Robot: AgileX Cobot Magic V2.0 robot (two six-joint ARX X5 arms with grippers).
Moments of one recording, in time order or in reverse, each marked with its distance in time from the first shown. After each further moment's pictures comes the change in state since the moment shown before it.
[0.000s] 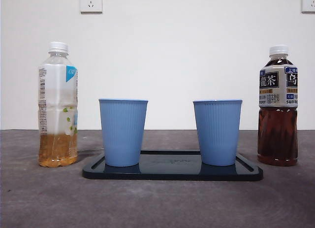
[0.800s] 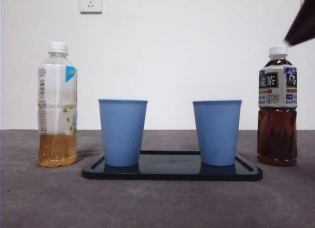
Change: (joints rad) left arm 0.000 0.000 0.000 0.000 0.000 0.000; right arm 0.481 0.644 0.669 -0.476 -0.023 0.159
